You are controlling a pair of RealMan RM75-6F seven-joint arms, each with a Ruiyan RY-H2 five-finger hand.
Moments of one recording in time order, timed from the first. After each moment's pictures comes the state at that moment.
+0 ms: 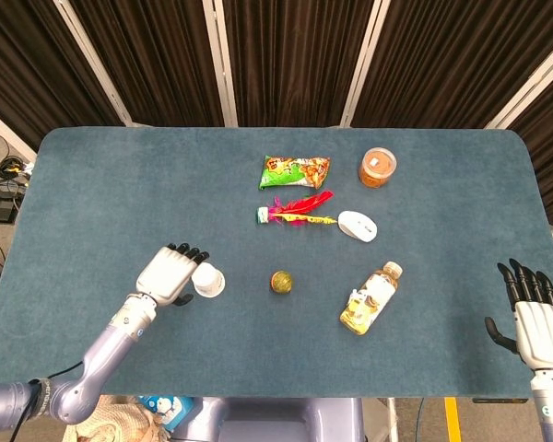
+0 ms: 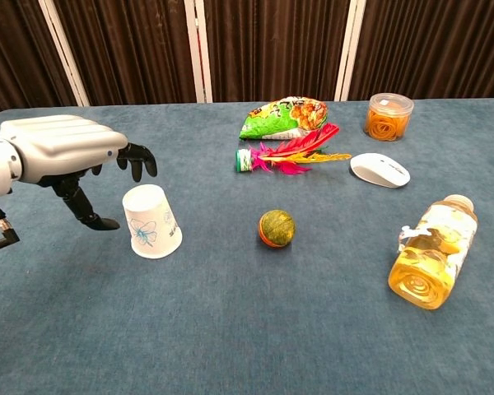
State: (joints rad) left arm -0.73 -1.40 -0.12 -1.80 0.96 1.00 0.84; right arm 0.08 -1.12 0.08 -1.64 -1.39 1.42 -0.11
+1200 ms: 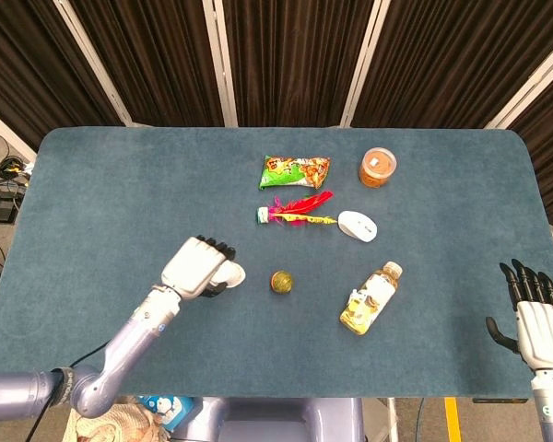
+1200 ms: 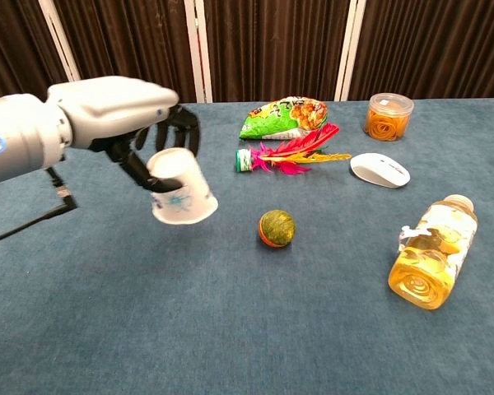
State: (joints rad) left arm -0.82 -1.46 -0.15 -1.79 1.06 1.05 0.73; right arm 0.08 -1.11 0.09 -1.65 -1.37 1.42 -0.10
